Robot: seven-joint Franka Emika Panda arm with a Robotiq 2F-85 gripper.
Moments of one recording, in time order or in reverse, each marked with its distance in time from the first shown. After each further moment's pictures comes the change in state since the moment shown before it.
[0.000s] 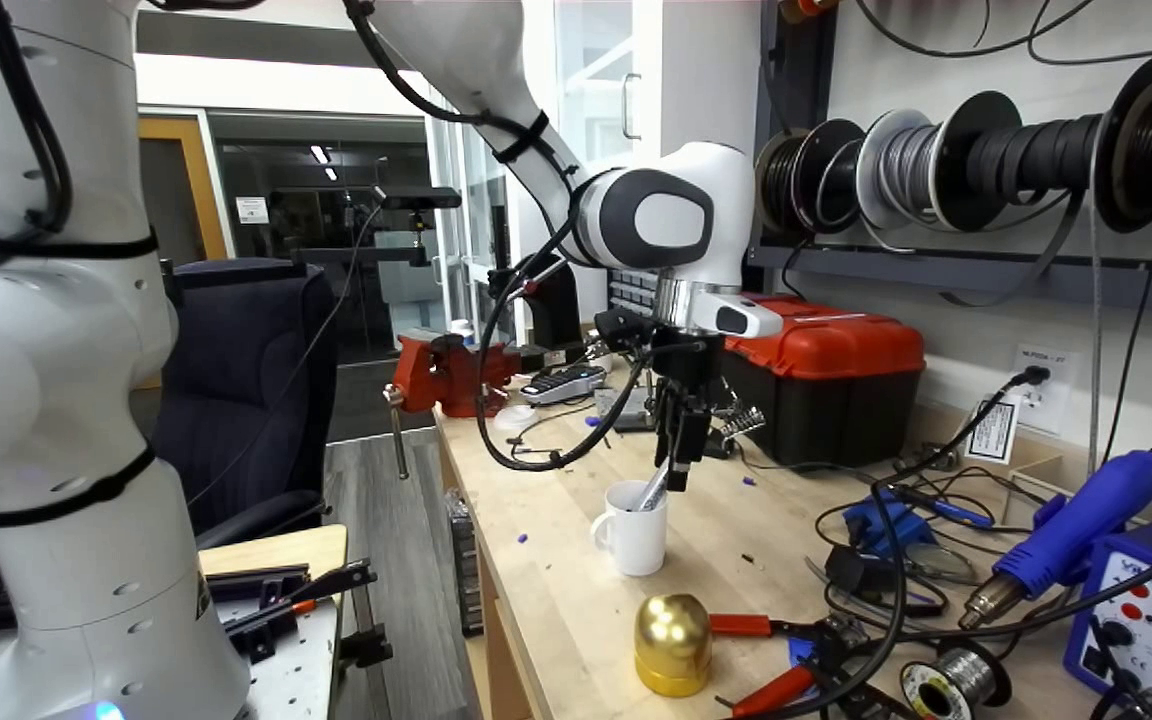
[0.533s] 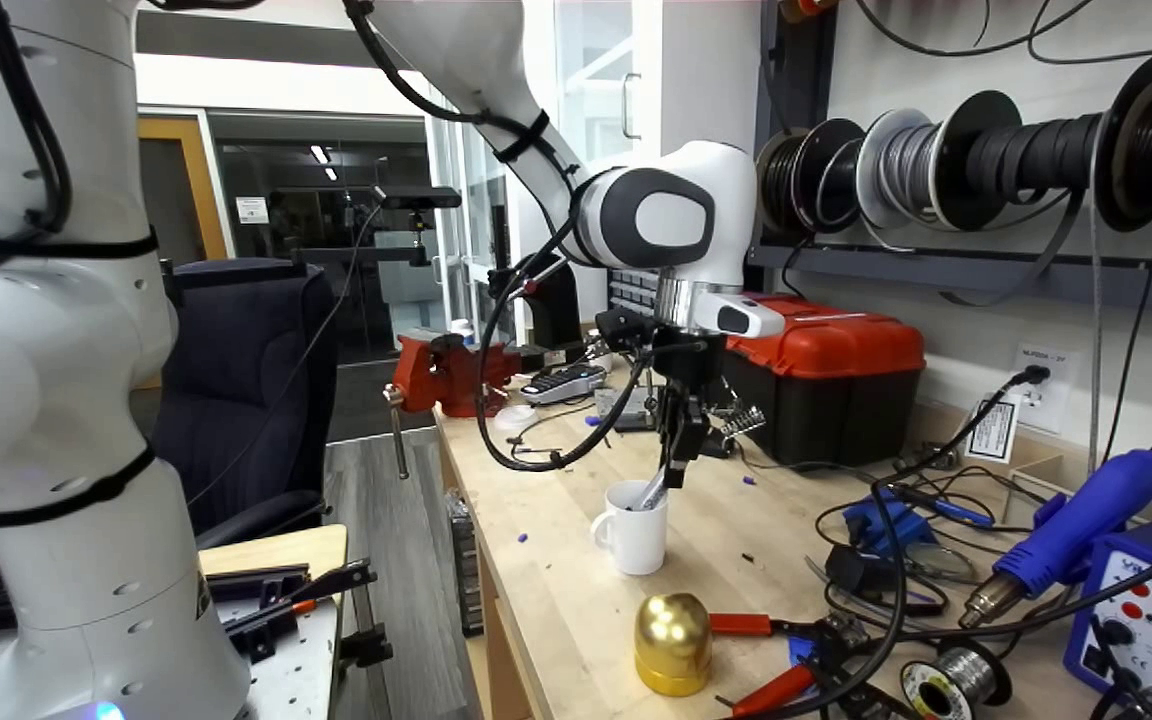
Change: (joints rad) arm 0.000 0.000 -0.005 0.000 0.000 0.000 -0.002
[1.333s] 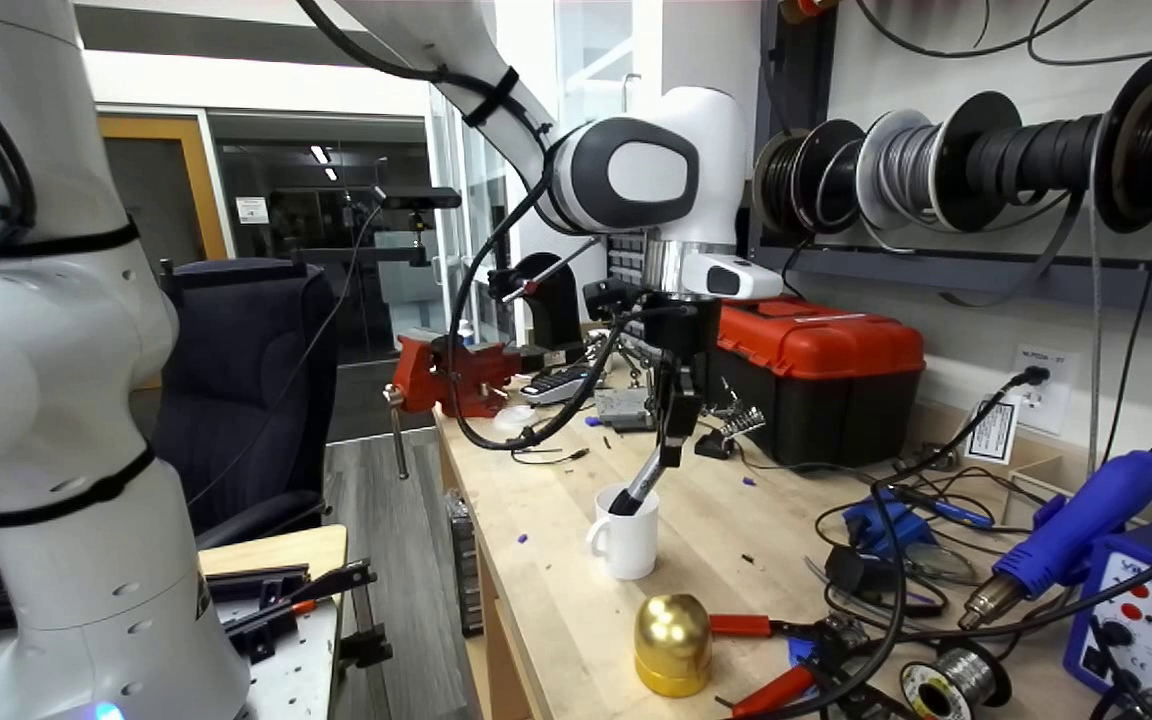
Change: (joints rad) arm -0.004 -0.152 -0.042 -0.084 -0.001 -0.018 0.001
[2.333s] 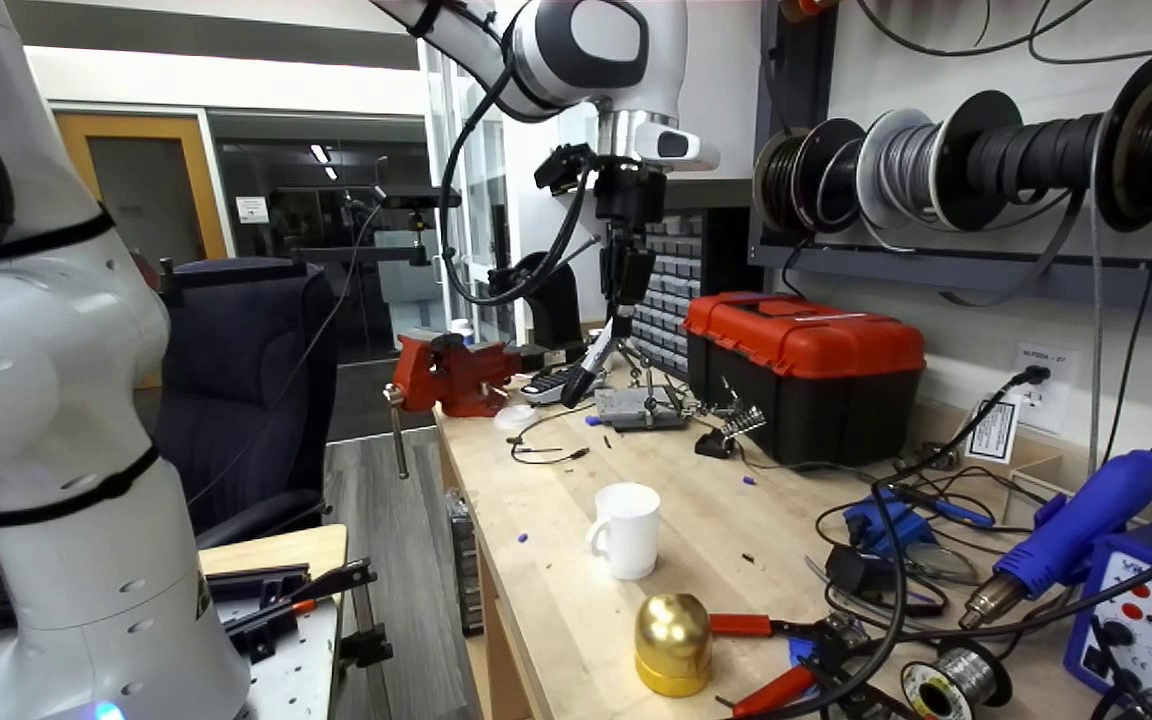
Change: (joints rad) arm 0.072 -0.147 0.112 0.161 0.015 -0.341 -0.023
